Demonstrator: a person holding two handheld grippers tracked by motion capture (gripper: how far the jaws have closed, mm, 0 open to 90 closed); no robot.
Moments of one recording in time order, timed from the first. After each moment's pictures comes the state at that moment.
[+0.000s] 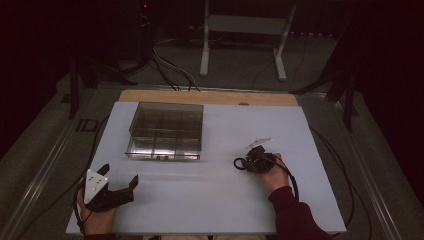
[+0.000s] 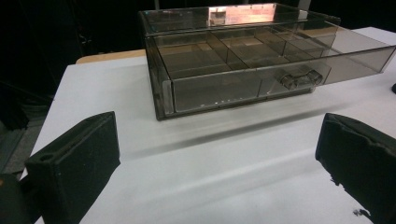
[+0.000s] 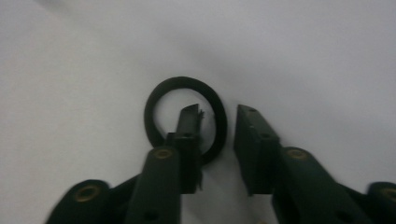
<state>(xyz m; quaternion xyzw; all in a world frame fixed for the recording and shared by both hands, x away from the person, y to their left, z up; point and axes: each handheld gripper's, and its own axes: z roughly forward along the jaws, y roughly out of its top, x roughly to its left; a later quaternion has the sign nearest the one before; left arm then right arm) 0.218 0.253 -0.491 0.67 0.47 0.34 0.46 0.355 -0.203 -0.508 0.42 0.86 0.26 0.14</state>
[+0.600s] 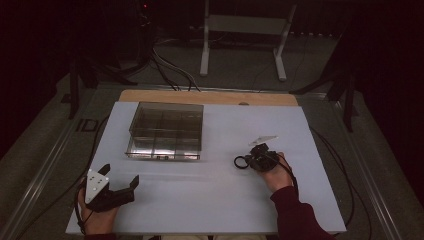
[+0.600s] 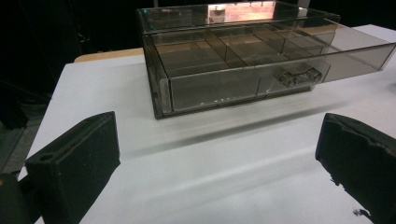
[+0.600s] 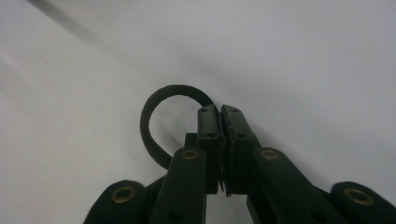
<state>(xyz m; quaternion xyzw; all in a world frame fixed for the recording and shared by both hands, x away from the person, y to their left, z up) 0.218 0.251 -0.491 0.67 0.47 0.33 0.46 0.347 -0.206 -0.483 0.43 0.85 0.28 0.14</state>
